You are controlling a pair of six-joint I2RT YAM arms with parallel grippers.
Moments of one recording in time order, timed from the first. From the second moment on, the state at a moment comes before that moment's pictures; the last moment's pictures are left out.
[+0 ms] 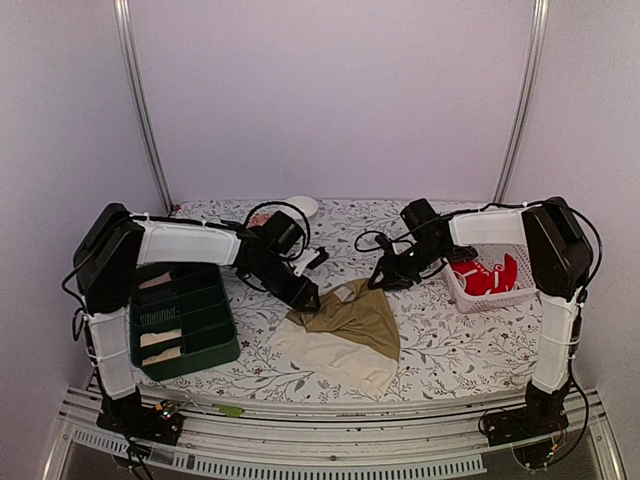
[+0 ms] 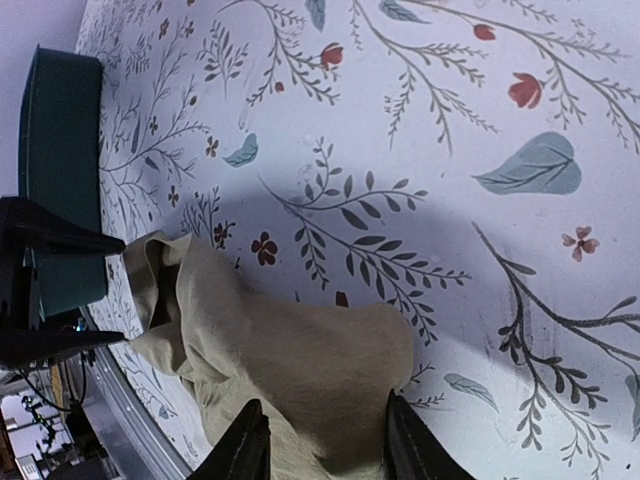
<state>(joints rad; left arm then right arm) -0.75 1.94 1.32 -0.48 0.28 -0.08 0.50 2.02 1.38 -0.50 -0.57 0.32</state>
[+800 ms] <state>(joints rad) -0.68 2.05 1.71 -0.61 0.06 -0.04 0.40 1.92 1.58 -0.50 -0.65 0.35</state>
